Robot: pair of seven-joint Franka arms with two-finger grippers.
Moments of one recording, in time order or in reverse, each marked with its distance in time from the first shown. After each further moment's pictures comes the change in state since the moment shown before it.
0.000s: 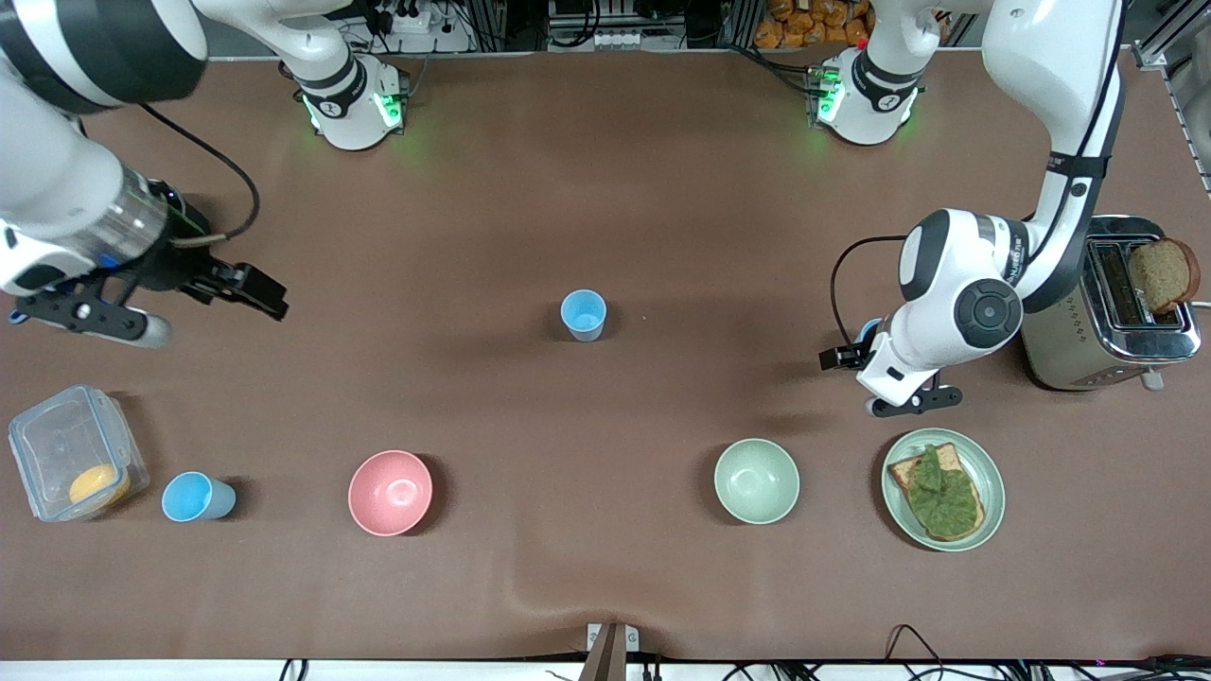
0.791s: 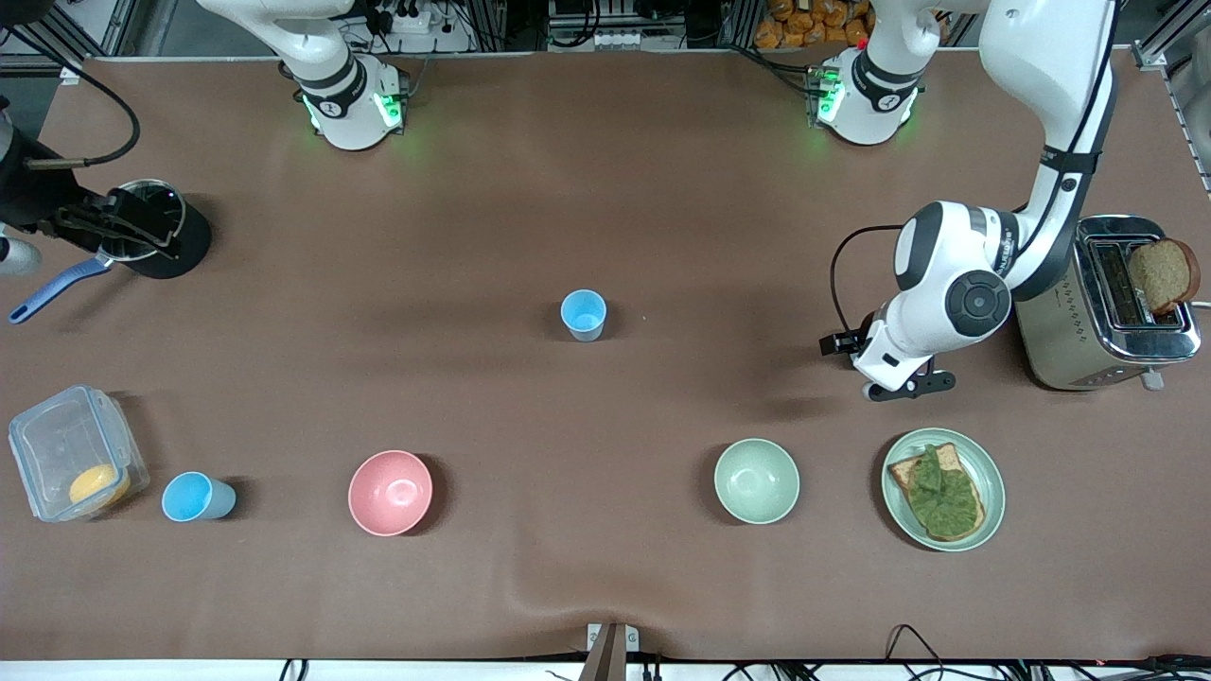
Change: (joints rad) left arm 0.003 -0.023 0.004 -0.090 0.000 0.056 0.000; right arm -0.161 -0.125 0.002 -0.064 0.000 -0.123 -0.309
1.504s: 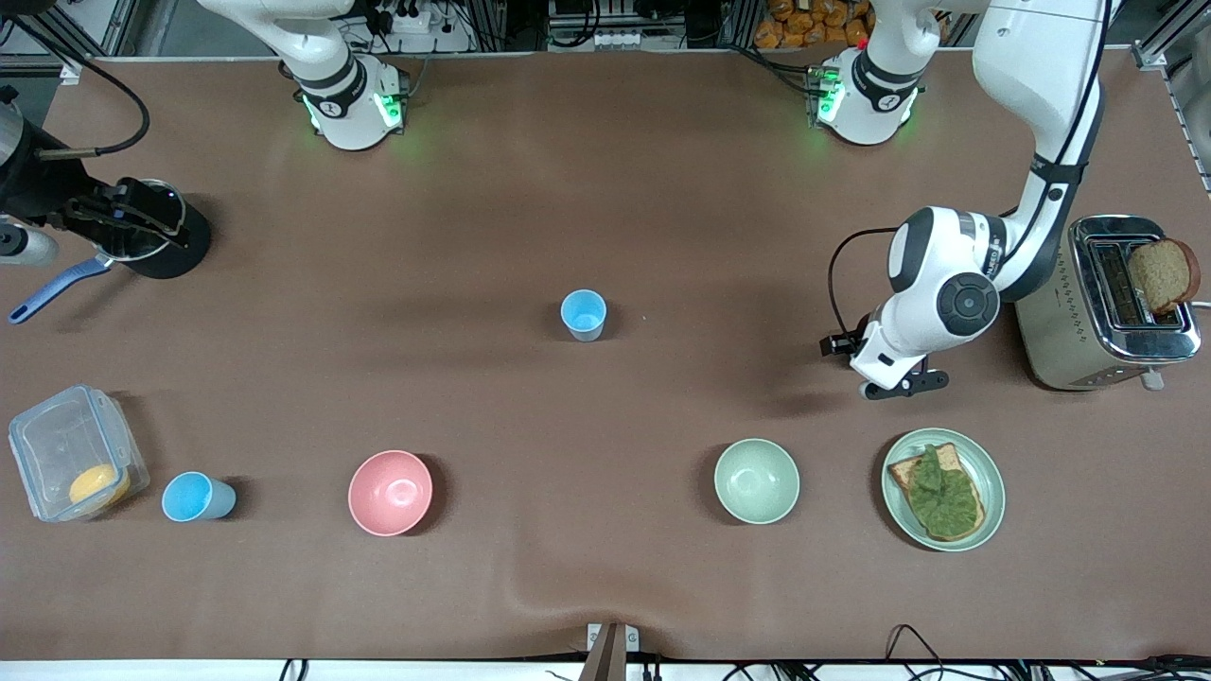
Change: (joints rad) left arm 0.003 0.023 0.003 -0.056 0.000 0.082 0.000; right arm 0.000 -0.005 0.024 0.000 0.000 -0.022 -0.005
